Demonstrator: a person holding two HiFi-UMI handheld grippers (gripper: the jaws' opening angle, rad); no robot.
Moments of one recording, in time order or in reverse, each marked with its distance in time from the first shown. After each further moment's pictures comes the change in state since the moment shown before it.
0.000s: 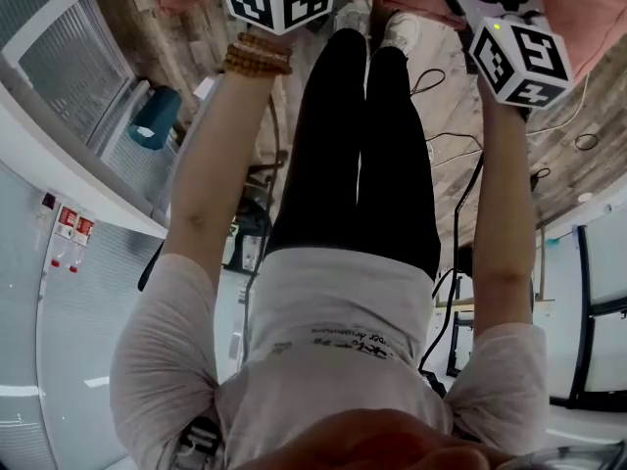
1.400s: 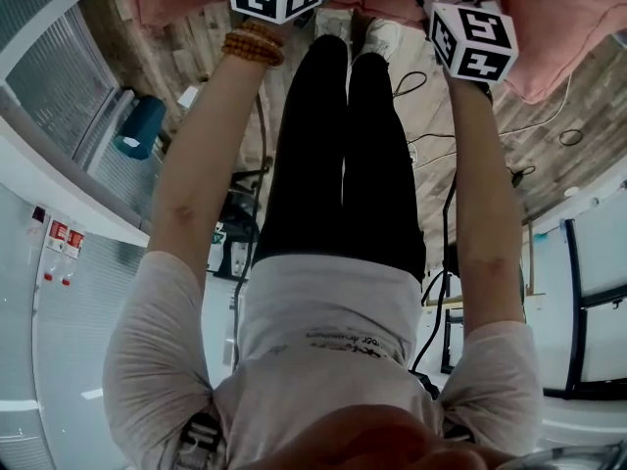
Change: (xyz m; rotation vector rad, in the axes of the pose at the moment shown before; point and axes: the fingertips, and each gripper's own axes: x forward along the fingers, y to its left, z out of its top) left arm 0.030 0.044 -0.035 0.000 0.085 0.087; right arm 0.040 -0.023 -0.047 -0.038 0.094 -0.083
